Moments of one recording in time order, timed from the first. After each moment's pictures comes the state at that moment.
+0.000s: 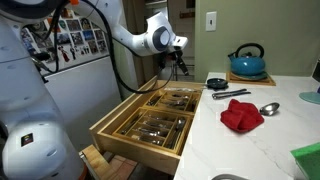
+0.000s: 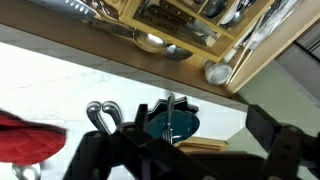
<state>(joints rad) -0.14 -0.02 0.12 -2.15 -0.26 2.67 0.90</state>
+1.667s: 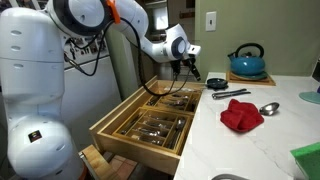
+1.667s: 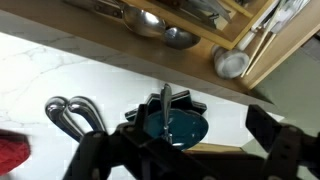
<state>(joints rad) -0.01 0.30 -0.05 -1.86 -0.26 2.67 0.90</state>
